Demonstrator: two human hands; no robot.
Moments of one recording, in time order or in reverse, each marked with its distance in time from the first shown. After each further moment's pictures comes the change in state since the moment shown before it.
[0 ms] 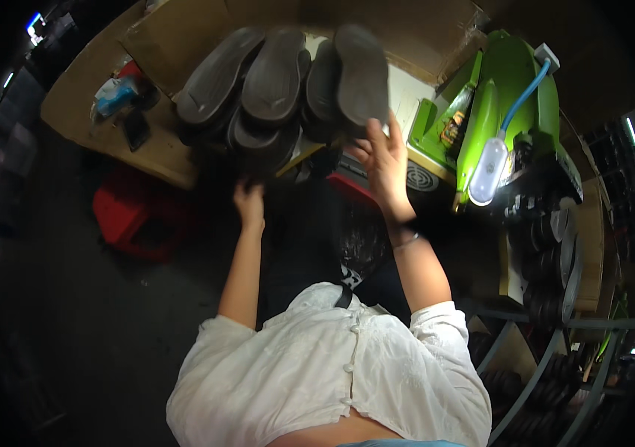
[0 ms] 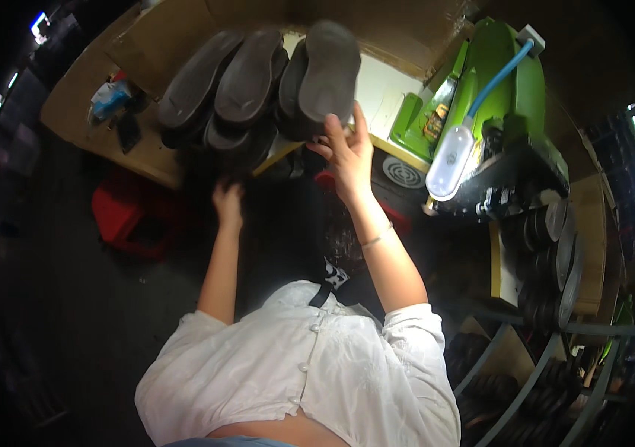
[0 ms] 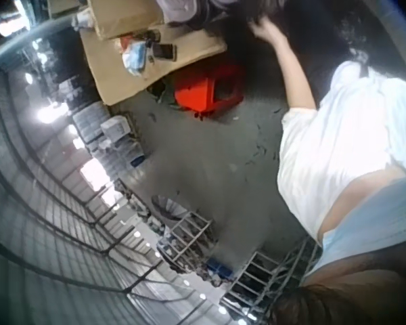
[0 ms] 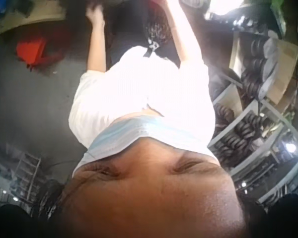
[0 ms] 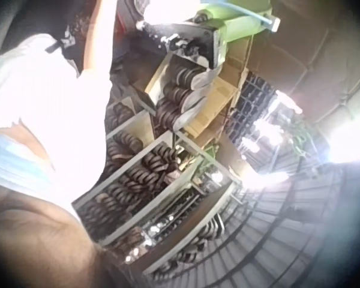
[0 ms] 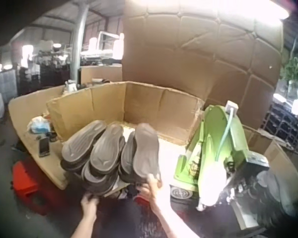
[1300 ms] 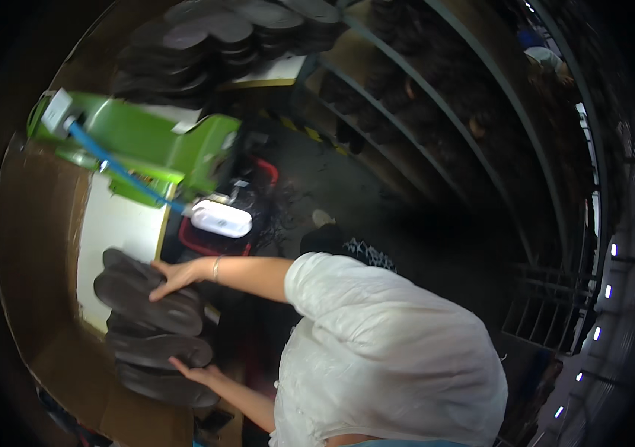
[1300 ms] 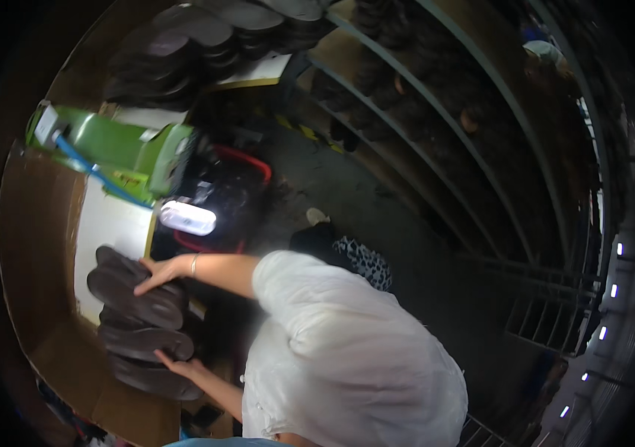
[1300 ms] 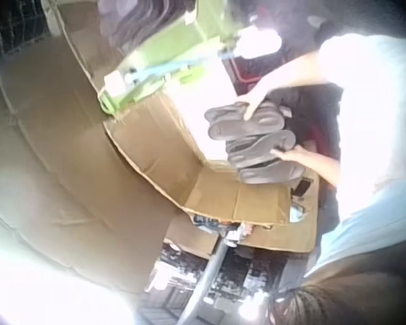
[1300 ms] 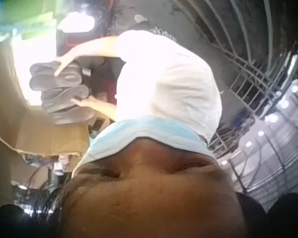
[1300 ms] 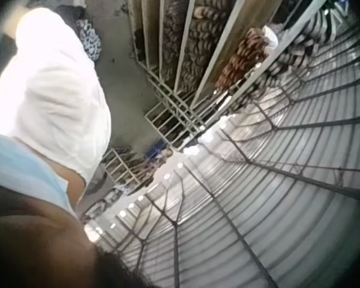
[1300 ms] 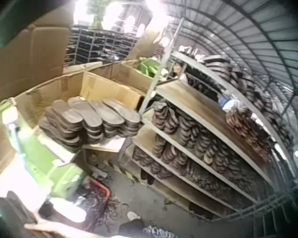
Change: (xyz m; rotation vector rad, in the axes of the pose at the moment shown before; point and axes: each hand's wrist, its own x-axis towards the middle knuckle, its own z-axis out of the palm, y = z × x) left_hand 0.106 0.172 0.087 0.386 -0.462 -0.528; right_hand 0.064 0.042 0.000 -0.061 0.327 0.465
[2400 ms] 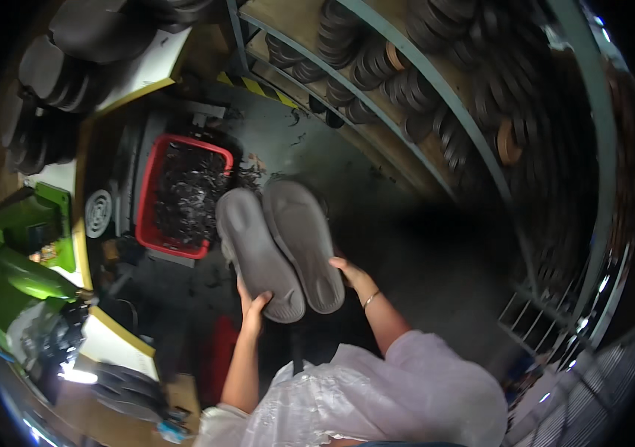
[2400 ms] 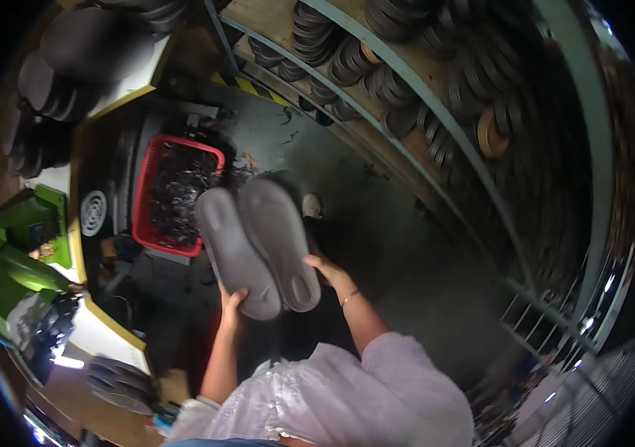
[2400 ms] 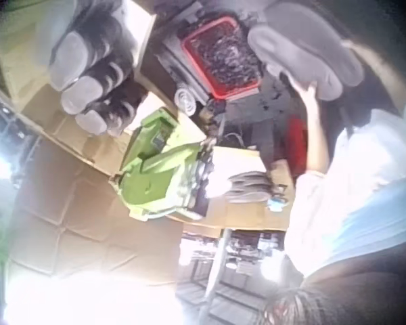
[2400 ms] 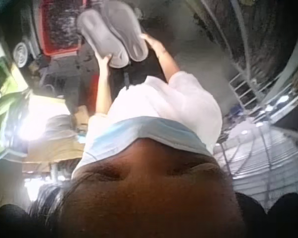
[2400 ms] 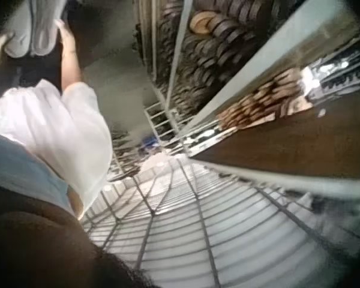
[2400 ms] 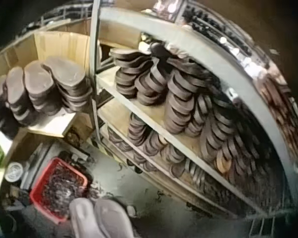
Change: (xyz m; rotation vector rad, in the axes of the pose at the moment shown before) left_hand -0.236 -0.315 0.199 0.771 -0.940 -0.483; right_hand -0.481 0.300 -0.221 0.974 0.726 0.196
